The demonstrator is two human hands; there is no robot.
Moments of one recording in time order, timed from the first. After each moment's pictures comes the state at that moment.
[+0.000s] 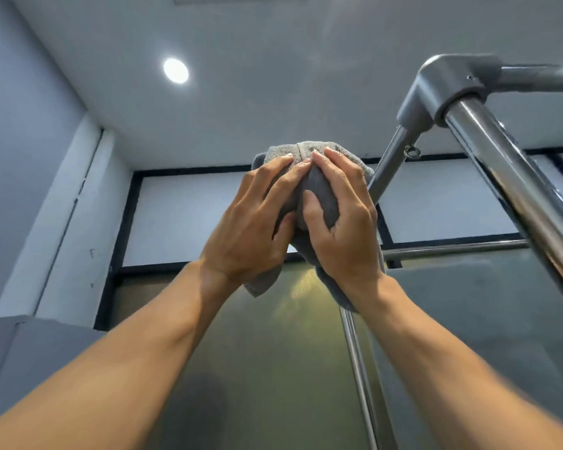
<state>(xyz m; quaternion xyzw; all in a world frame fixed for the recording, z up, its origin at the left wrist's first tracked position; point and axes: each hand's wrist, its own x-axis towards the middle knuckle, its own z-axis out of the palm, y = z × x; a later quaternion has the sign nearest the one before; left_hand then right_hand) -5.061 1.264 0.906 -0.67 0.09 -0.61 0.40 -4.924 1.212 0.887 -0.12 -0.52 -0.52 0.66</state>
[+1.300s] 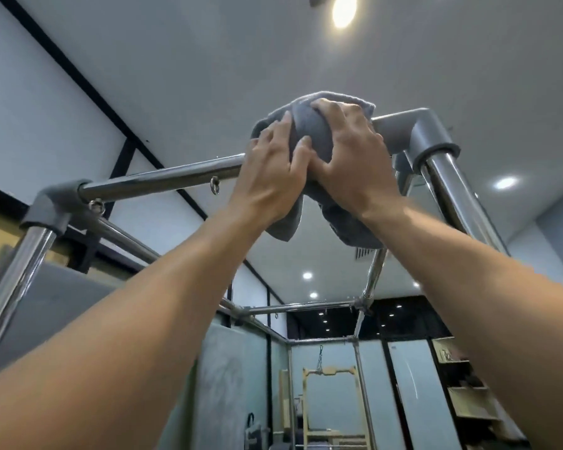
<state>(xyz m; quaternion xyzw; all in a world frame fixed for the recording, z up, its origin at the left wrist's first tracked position) -4.783 1.311 0.980 -0.55 0.39 -0.69 -0.27 -4.812 1.179 0.982 -0.55 -0.19 -0.81 0.06</state>
